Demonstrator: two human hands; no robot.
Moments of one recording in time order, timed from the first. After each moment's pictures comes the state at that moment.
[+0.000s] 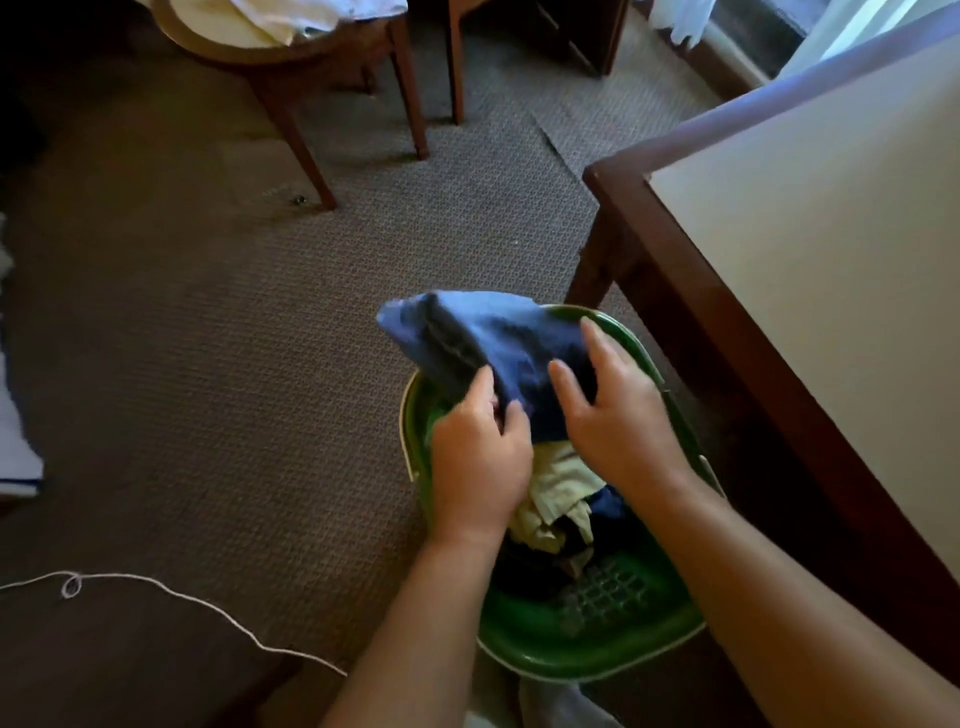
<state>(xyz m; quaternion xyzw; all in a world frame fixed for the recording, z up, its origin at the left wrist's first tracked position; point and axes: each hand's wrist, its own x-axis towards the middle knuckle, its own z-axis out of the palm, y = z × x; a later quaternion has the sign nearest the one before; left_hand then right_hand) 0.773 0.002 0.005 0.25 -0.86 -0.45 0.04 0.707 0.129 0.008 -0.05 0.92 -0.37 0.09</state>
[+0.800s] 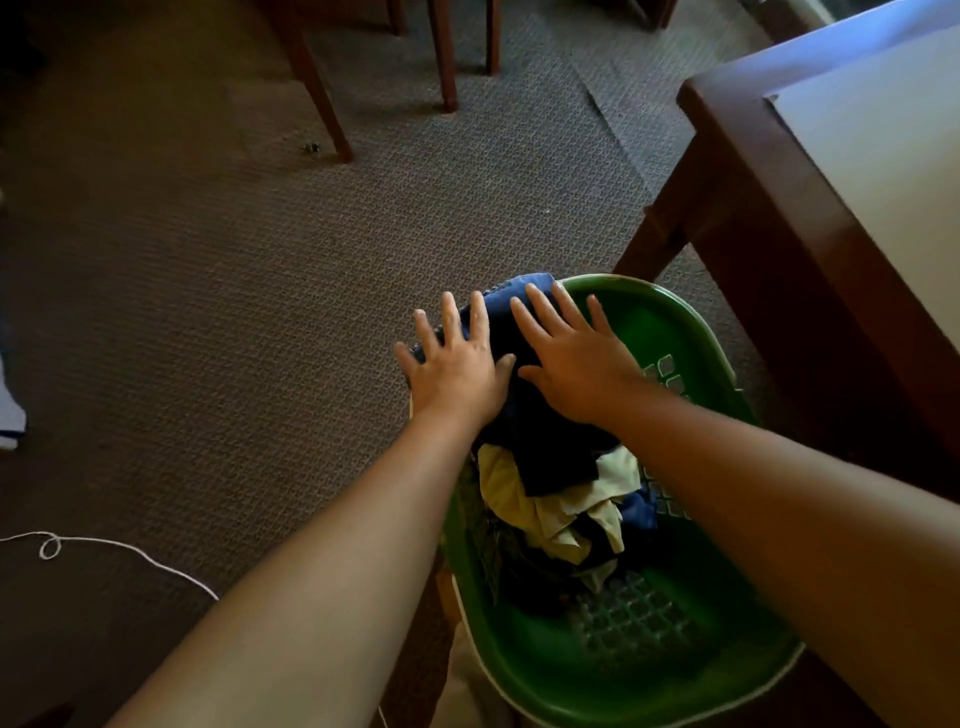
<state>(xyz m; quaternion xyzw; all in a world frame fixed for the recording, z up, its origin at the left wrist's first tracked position) 0.698 -0.075 -0.148 0.20 -0.95 -0.13 -0.19 0.632 0.073 -0.140 -0.37 0.91 0.01 0.16</state>
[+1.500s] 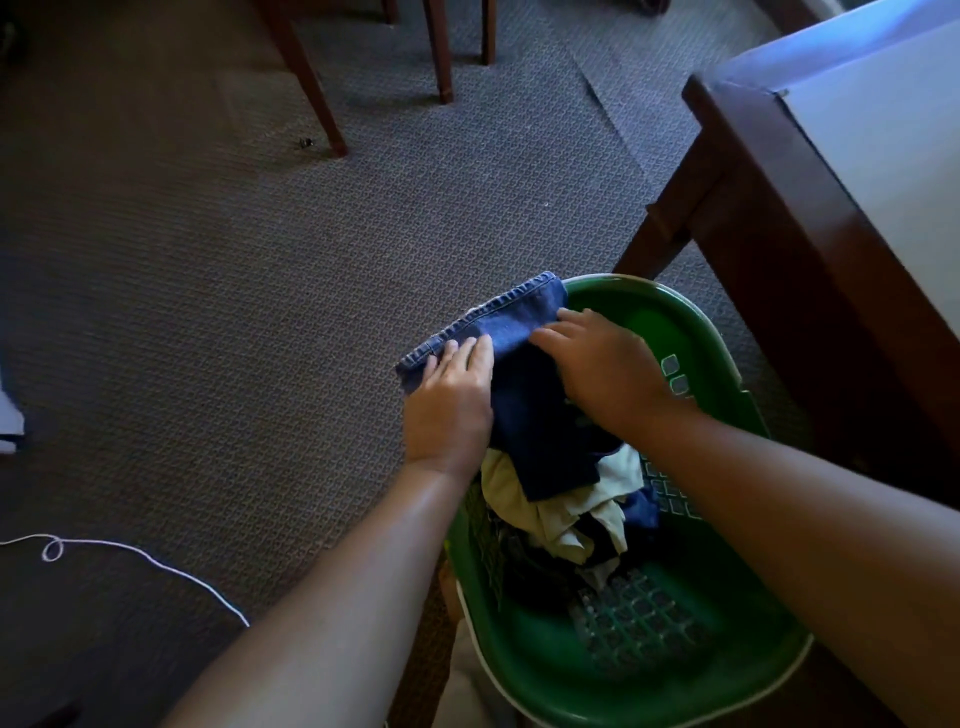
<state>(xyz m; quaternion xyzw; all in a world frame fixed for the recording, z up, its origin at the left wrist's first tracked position) 0.737 -0.073 -0.144 0.11 -0.98 -0.13 0.06 0.633 0.093 -0.139 -0.41 0.90 -0.12 0.01</state>
